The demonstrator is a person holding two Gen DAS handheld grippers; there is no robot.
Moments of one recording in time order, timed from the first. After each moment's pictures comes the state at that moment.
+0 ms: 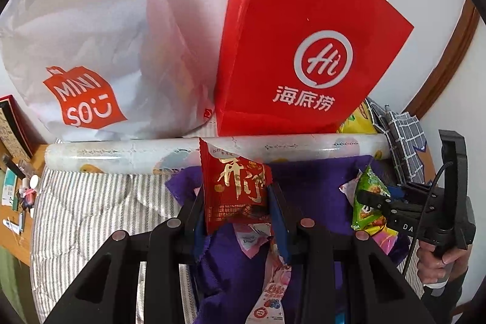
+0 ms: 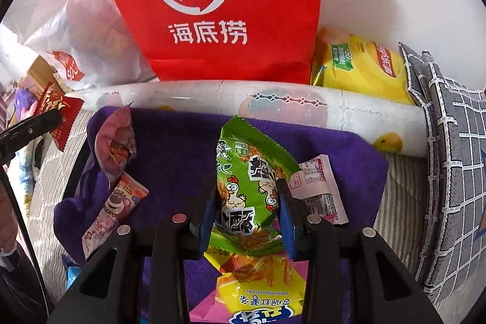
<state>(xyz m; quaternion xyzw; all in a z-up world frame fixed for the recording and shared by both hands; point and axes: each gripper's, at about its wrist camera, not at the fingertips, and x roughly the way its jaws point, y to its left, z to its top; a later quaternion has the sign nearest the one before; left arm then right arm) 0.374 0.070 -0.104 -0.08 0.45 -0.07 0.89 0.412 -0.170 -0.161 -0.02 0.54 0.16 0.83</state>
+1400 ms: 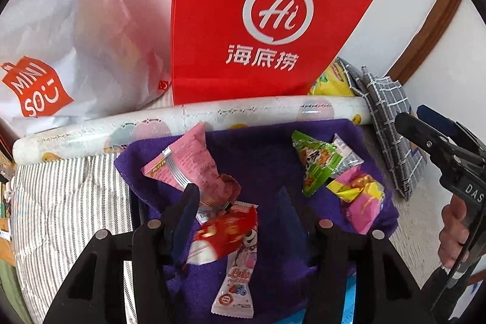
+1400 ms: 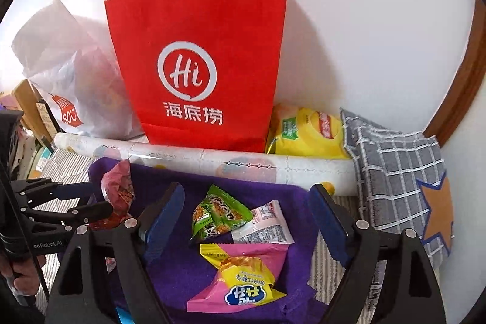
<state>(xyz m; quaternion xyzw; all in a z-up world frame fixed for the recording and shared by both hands) 0.371 0.033 -0.116 -0.05 0.50 -0.13 0.86 0.375 -0.172 -0.070 -0.05 0.40 0.06 0.91</state>
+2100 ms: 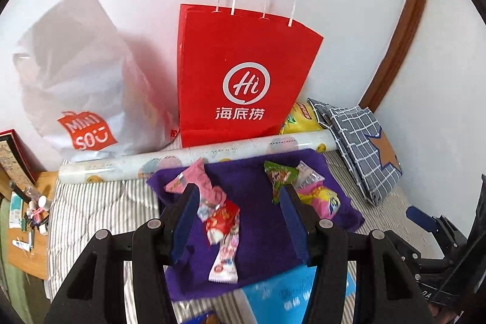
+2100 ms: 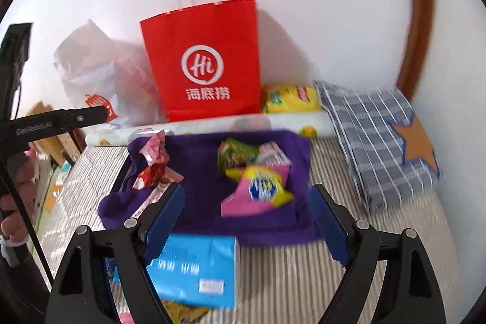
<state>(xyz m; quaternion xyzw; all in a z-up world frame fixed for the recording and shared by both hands) 0.290 0.038 -0.022 -0.04 0.41 -0.13 0.90 0.219 -0.187 -0.053 0.03 0.40 0.03 0.92</state>
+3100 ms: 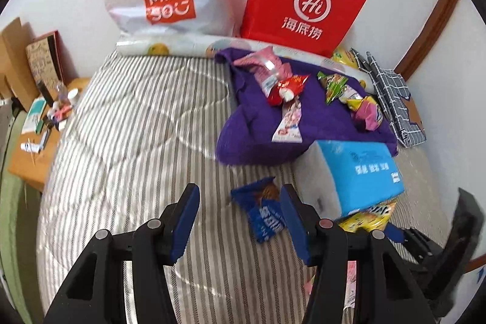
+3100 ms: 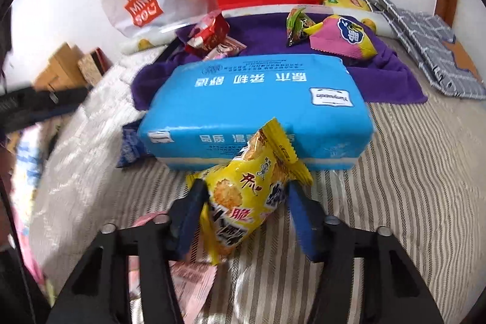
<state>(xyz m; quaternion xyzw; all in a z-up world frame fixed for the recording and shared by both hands) 0.173 0.112 -0.119 -0.09 0.49 -0.06 0.87 0.131 -0.121 -0.166 0.06 0.48 0.12 0.86</state>
